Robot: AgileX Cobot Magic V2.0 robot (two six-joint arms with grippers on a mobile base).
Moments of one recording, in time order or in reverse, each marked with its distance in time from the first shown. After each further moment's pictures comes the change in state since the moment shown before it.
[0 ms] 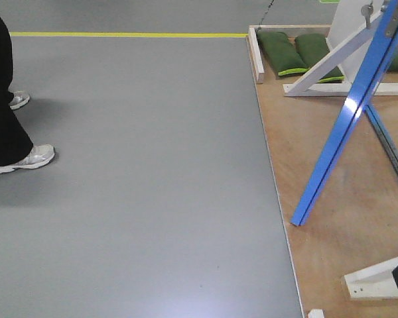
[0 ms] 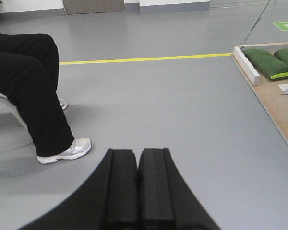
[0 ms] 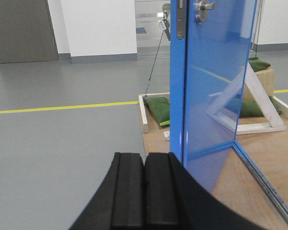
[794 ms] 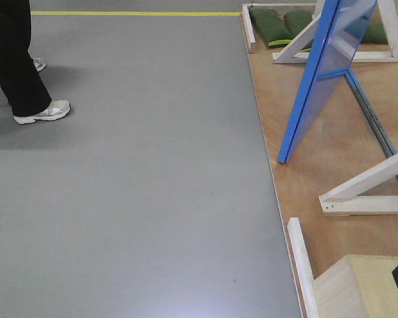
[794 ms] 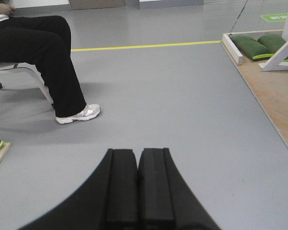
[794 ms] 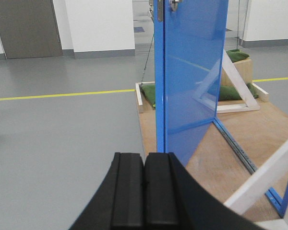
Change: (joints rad) left arm 0.000 0.000 0.000 0.000 0.000 0.000; right arm 0.000 0.000 0.000 0.000 0.000 0.000
